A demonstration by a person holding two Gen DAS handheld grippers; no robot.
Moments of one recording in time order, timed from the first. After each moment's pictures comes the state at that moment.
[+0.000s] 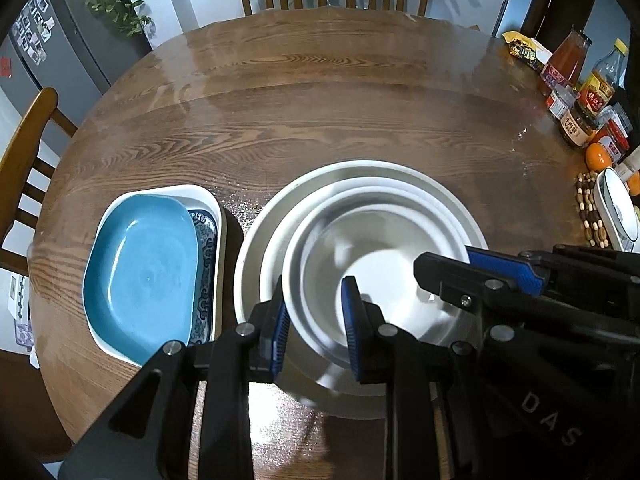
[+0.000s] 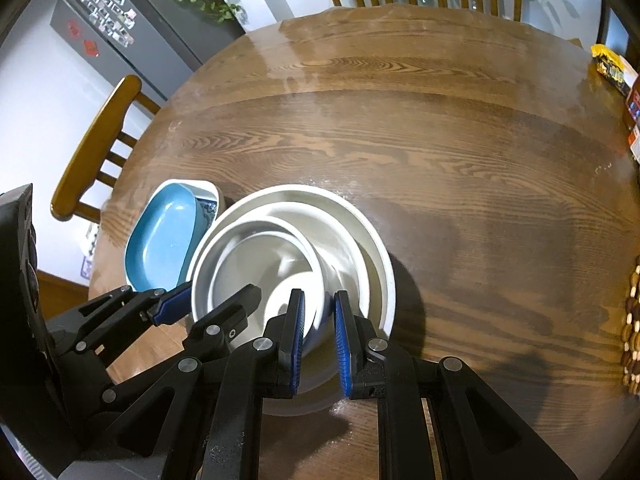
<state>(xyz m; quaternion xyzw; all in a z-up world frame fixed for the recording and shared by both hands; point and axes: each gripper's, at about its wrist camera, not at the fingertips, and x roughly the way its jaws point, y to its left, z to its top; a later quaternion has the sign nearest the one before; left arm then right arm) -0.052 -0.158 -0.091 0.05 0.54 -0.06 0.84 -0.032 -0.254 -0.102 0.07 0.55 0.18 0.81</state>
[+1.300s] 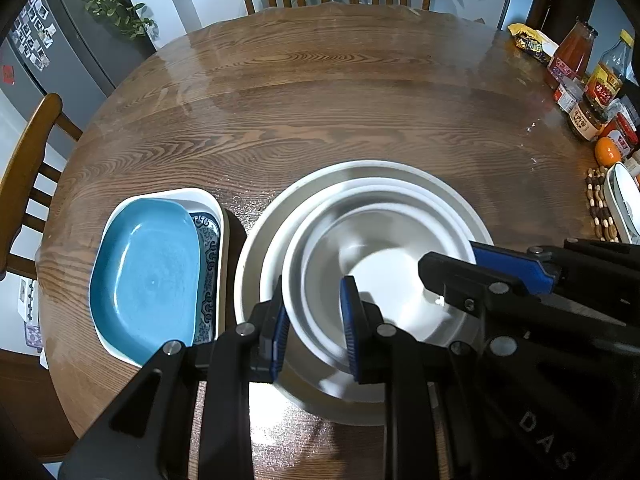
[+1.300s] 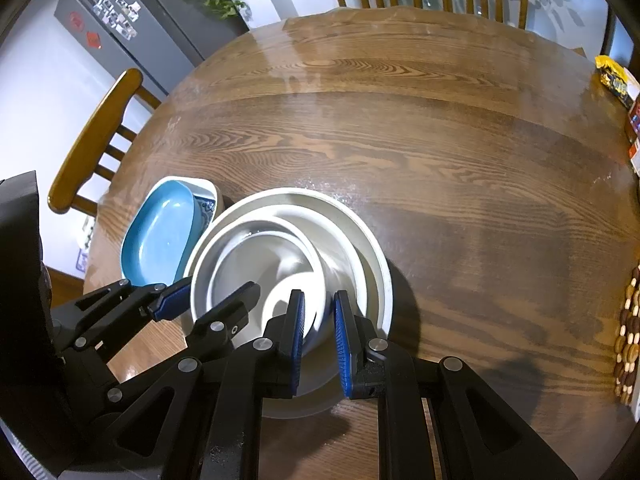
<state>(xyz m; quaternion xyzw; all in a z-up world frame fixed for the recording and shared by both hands) -0.048 -0.165 -0.094 0.07 0.54 -0.04 0.84 -0.032 -0.251 -0.102 0.05 0.55 0.18 0.81</state>
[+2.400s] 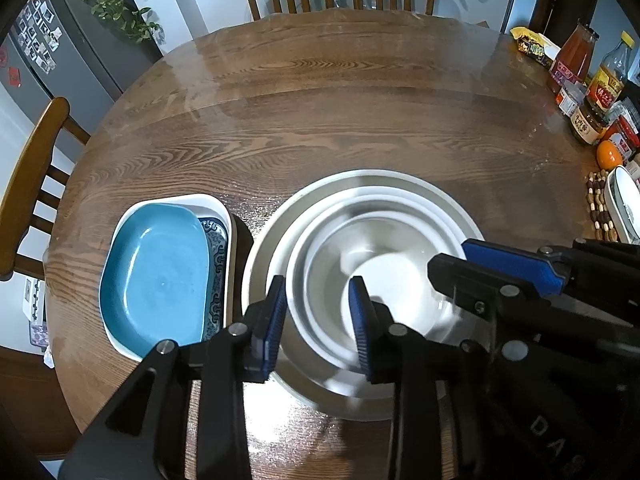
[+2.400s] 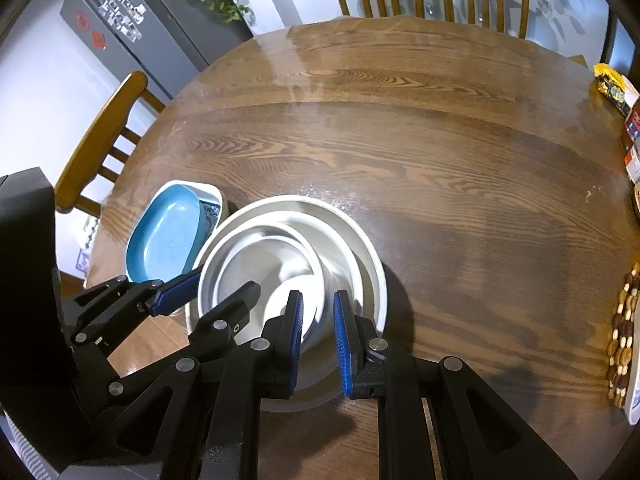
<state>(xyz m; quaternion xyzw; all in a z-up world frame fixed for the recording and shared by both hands) -0.052 -0.168 -0.086 0.07 0.54 -0.03 0.84 -0.034 -0.256 -0.093 0.05 0.54 0.18 0.82</state>
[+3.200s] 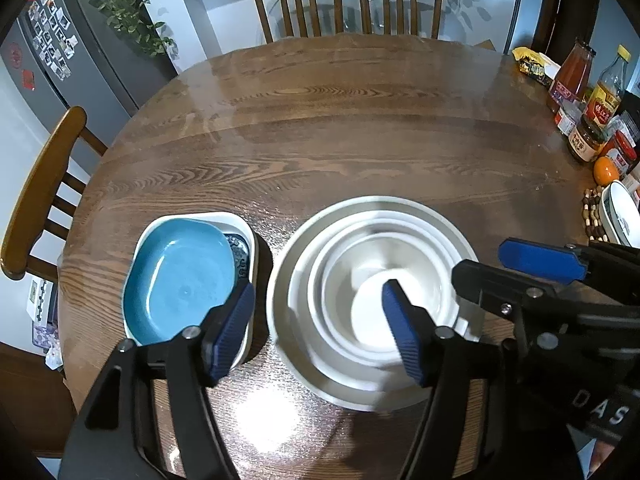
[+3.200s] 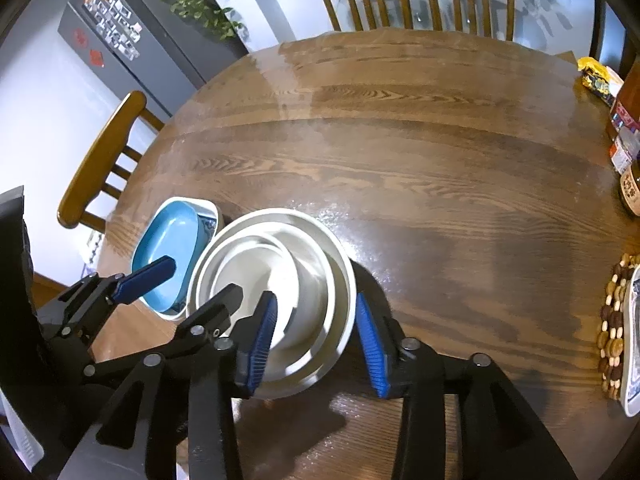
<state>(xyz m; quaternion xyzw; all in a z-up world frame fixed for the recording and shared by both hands) -0.060 -0.164 -0.060 0.07 0.50 -0.02 0.86 -0.043 -0.281 -0.079 0.07 0.52 0.18 0.83</state>
